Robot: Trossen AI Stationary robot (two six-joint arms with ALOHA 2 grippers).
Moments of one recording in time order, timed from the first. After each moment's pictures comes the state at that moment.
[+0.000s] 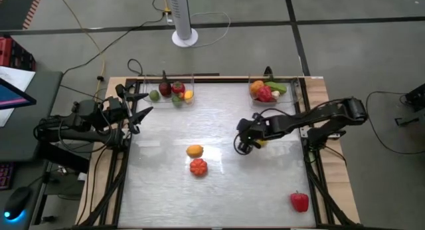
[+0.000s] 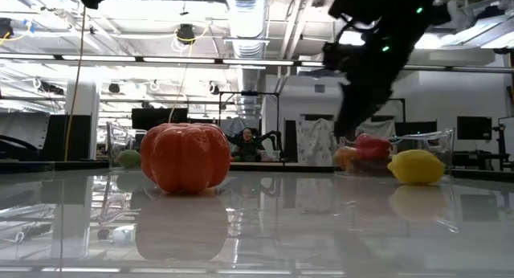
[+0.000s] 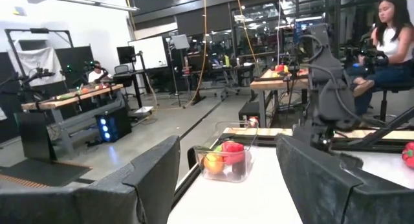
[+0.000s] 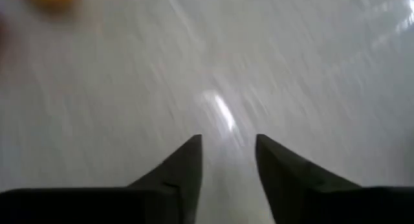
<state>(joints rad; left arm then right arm) 0.01 0.30 0.59 -0.19 -0.39 0.16 0.07 1.49 0.89 -0.46 0.33 0.45</state>
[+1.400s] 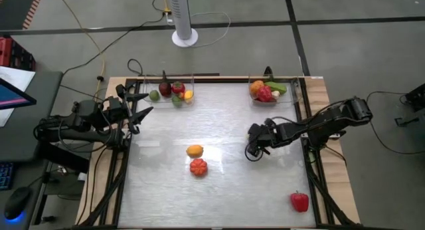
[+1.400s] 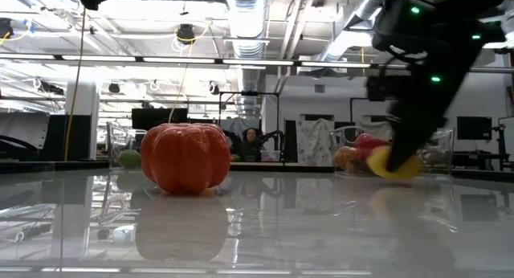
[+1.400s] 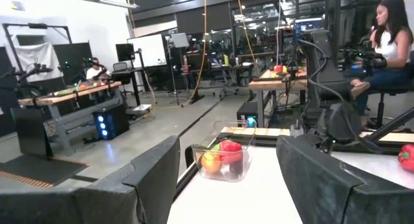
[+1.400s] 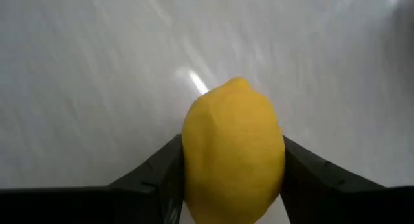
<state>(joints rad) 0.01 0.30 0.59 -0.19 -0.39 0.14 0.15 1.42 0.65 -0.45 0.45 0.65</state>
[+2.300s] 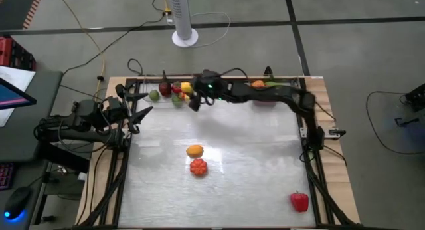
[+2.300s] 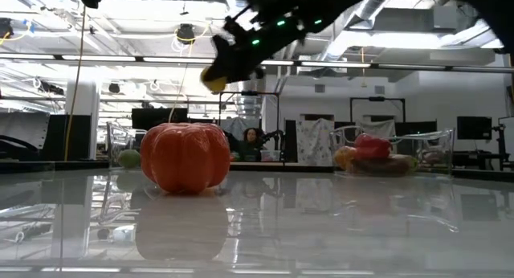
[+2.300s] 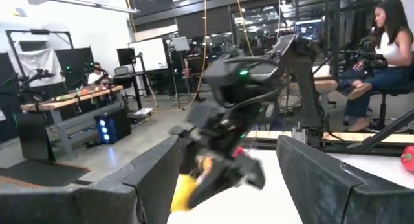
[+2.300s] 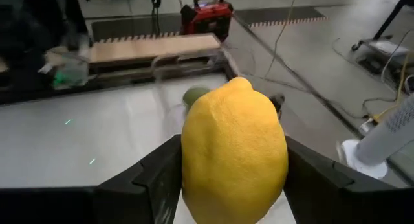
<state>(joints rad) 0.01 0.30 0.59 -0.17 -0.39 0.16 -0.29 2.03 1.65 -0.01 0.13 -0.08</state>
